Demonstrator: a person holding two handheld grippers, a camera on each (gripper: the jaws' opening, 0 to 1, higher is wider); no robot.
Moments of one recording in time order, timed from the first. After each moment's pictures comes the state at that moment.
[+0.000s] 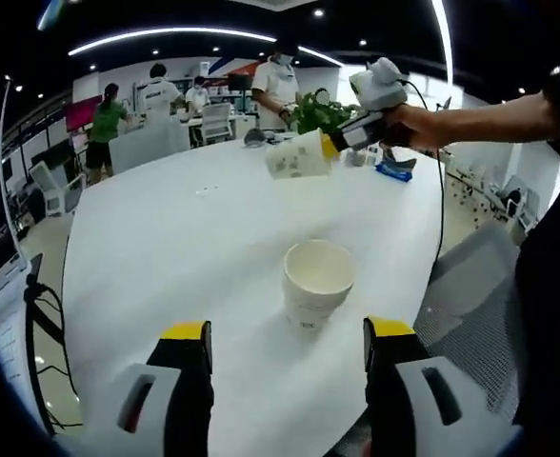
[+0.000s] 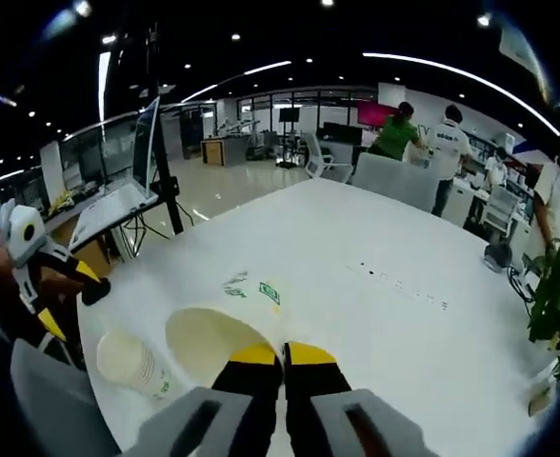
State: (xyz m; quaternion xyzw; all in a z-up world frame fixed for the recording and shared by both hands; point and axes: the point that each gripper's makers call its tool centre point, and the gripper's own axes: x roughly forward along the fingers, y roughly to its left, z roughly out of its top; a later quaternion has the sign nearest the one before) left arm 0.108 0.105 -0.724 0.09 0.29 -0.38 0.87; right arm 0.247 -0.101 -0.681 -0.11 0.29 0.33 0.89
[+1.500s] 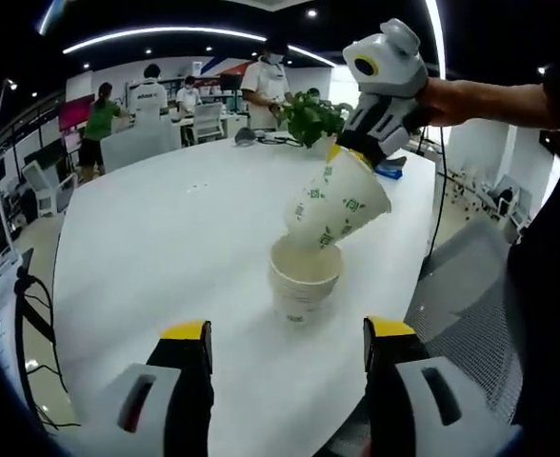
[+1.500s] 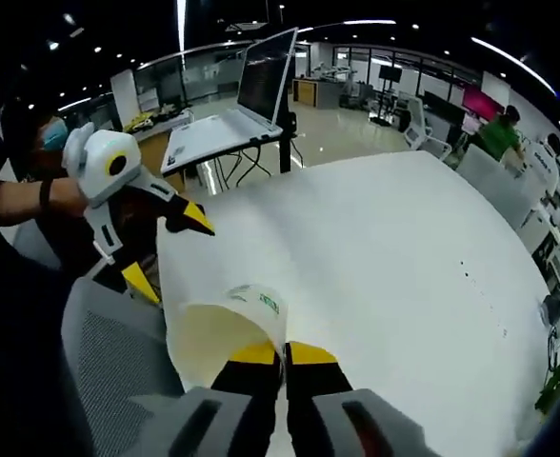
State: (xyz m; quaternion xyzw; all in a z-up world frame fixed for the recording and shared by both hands) left arm 0.098 0.103 -0.735 0.08 0.29 -0.40 0.86; right arm 0.147 -0.016 -0.703 -0.22 0.39 0.48 0.75
